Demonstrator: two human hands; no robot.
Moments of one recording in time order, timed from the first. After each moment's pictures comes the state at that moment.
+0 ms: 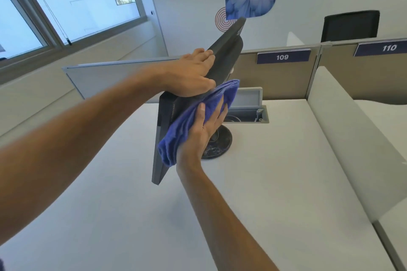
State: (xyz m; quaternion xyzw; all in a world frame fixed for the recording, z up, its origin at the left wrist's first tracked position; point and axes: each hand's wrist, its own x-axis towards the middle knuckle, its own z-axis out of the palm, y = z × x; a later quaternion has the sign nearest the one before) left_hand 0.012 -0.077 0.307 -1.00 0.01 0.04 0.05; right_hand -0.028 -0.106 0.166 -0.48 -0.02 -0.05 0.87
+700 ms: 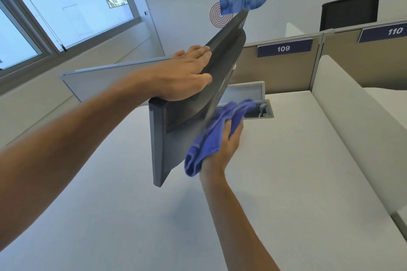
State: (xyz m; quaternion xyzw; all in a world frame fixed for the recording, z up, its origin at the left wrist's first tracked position) left_hand 0.004 -0.059 0.304 -1.00 0.05 0.03 0.02; right_hand -0.004 -0.115 0.123 -0.39 0.08 -0.02 0.92
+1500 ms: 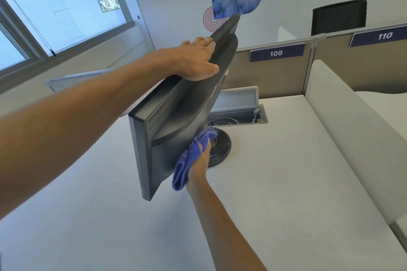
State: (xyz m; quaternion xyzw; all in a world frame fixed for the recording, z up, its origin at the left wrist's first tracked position) left_hand 0.090 -0.068 0.308 -0.99 0.03 0.04 0.12; right_hand 0.034 -0.062 0.052 -0.37 0.12 0.16 0.91
